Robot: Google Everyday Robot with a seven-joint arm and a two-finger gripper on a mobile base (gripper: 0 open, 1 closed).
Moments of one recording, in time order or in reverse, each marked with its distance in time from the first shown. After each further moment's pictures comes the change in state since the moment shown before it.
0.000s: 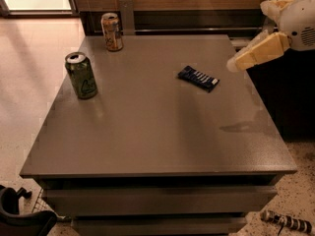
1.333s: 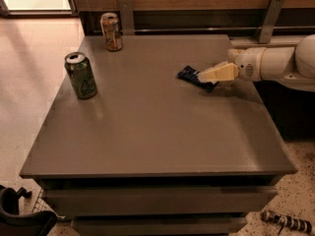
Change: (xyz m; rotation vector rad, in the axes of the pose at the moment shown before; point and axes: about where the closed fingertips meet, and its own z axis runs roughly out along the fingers) arm 0.106 -0.053 0.151 -0.053 -0.160 0.347
